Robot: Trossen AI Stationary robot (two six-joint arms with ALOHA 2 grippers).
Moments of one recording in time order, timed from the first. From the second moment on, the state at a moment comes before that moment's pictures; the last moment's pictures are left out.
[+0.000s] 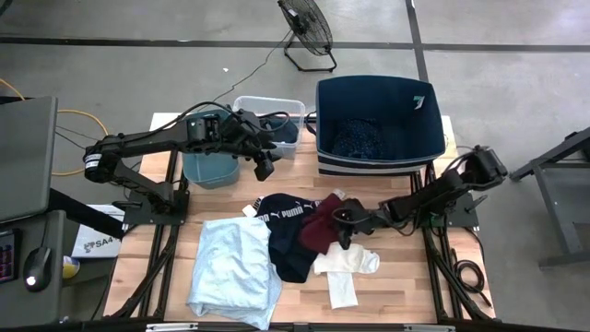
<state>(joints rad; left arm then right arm) 0.20 1.35 1.41 -0.75 -0.10 -0.21 0.32 1.55 0.47 0.45 0.26 0.86</state>
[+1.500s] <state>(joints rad) 0.12 1.37 1.41 -0.14 0.16 0.08 0.24 0.94 0.70 0.54 0.62 0.44</state>
